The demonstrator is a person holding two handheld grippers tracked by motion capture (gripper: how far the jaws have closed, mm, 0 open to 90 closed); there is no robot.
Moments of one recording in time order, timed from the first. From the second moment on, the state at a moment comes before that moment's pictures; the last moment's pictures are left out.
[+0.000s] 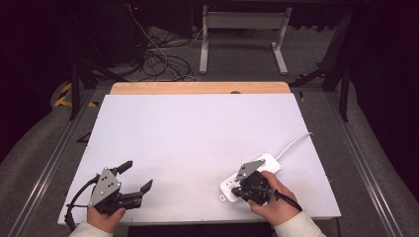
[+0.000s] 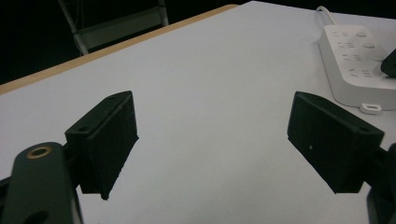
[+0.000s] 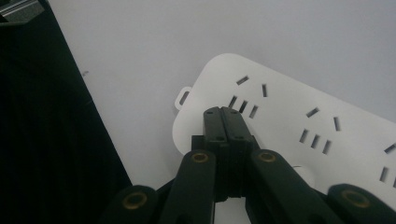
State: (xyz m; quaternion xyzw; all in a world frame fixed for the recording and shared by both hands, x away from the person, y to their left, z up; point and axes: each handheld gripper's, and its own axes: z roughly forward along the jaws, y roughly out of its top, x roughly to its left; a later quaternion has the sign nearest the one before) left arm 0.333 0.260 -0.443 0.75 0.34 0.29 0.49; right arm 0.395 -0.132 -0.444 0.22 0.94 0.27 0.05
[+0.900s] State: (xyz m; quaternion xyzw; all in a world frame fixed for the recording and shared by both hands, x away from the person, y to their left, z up) left arm 0.334 0.261 -0.443 0.75 0.34 0.29 0.49; right arm 0.385 -0.150 -0.414 0.19 0.89 0.39 0.13
